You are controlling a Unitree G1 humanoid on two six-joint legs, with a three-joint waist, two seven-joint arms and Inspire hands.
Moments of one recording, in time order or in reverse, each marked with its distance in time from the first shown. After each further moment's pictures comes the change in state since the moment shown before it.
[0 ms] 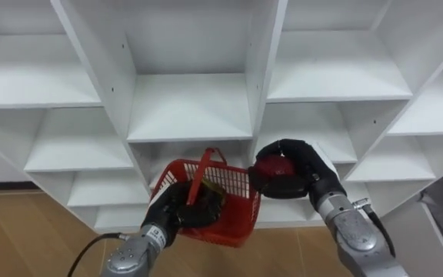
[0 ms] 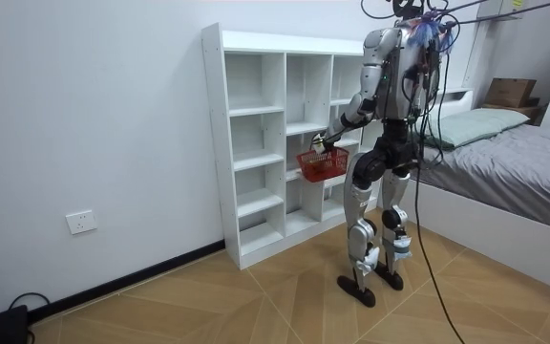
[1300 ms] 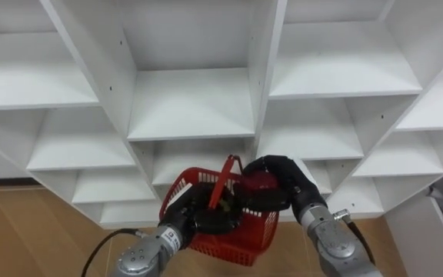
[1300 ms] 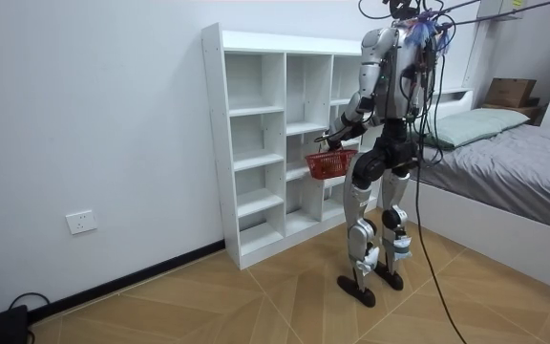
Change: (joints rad) left arm 0.007 -0.005 -0.073 -0.062 0.000 -0.005 -0.071; right arm -0.015 0.060 0.048 0.111 0.007 0.000 -0.012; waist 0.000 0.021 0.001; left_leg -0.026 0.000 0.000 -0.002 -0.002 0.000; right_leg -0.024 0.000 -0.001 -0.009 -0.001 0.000
